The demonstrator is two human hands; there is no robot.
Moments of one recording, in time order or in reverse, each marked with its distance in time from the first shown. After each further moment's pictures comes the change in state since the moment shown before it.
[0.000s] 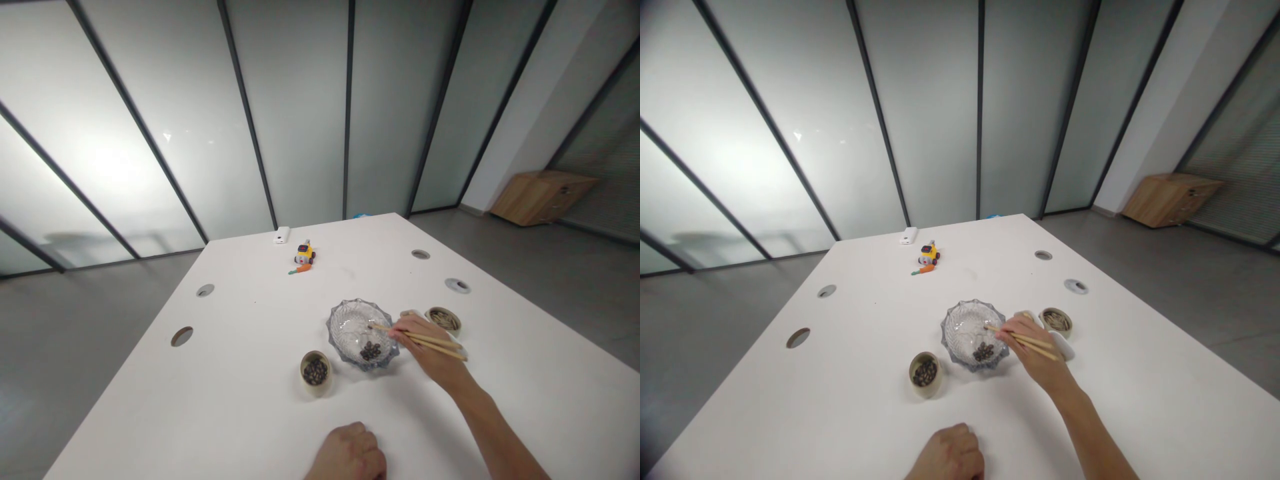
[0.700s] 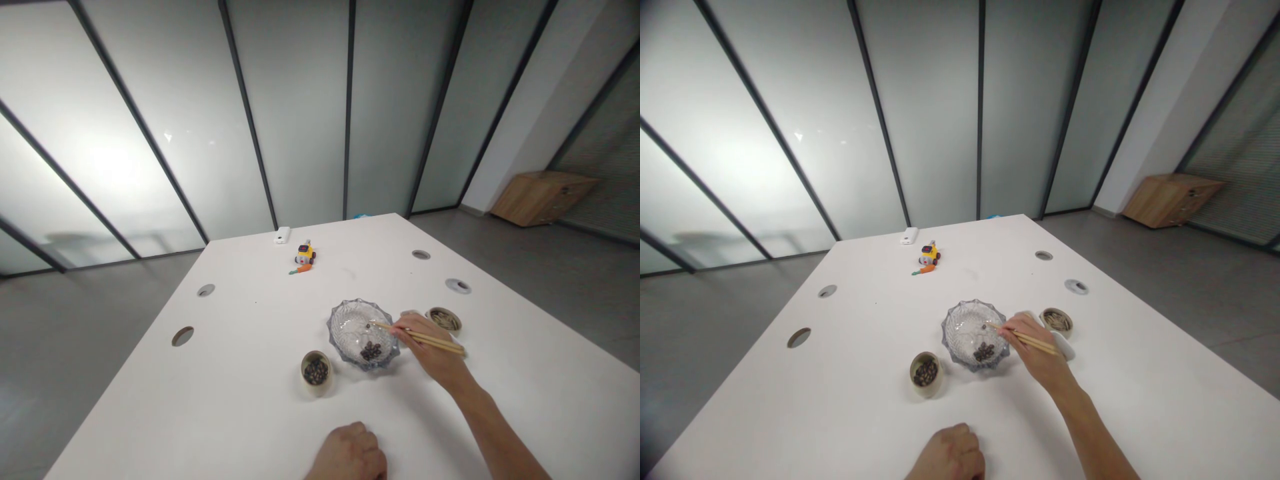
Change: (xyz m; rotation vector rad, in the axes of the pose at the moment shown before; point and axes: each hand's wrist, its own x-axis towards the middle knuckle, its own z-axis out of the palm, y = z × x) left_hand 0.001 0.000 -0.002 0.038 0.015 0.009; right_hand 0.000 0.007 0.003 0.001 0.049 -0.001
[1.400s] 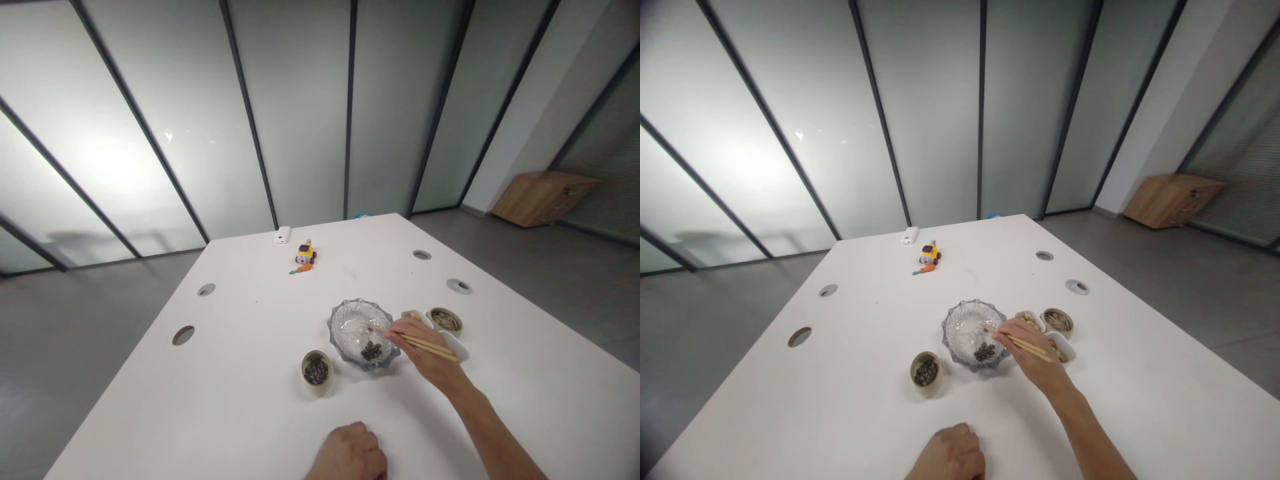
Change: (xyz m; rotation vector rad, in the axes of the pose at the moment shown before) left_hand 0.000 0.000 0.000 -0.050 -0.036 -0.012; right_hand 0.001 -0.006 0.005 -0.009 -0.080 -0.005
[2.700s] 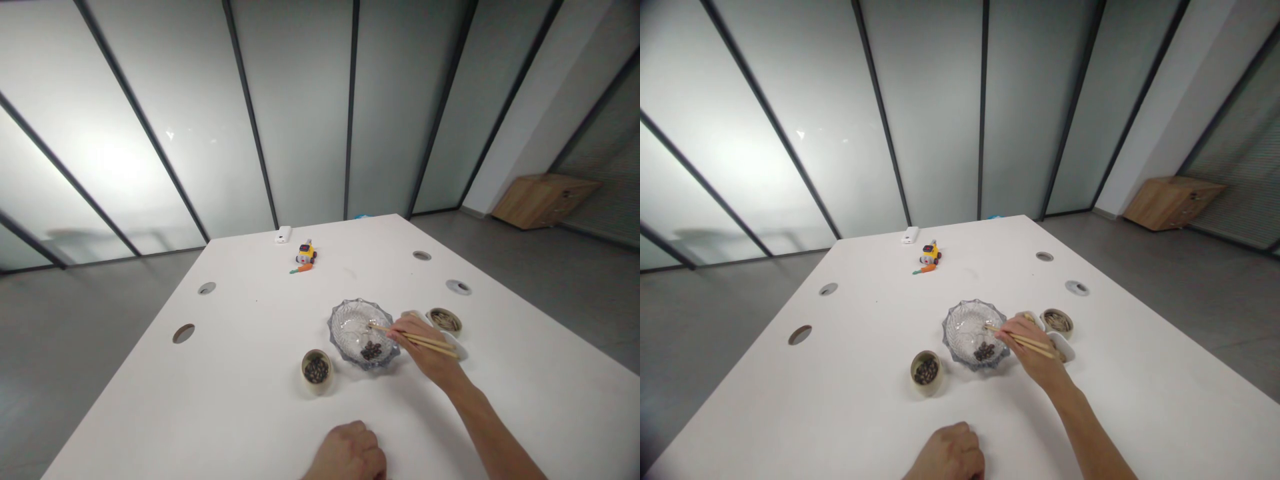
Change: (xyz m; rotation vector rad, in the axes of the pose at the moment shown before) left_hand -0.001 0.000 0.005 0.003 0.026 -0.001; right_hand 0.002 0.007 0.000 0.039 0.042 -0.028
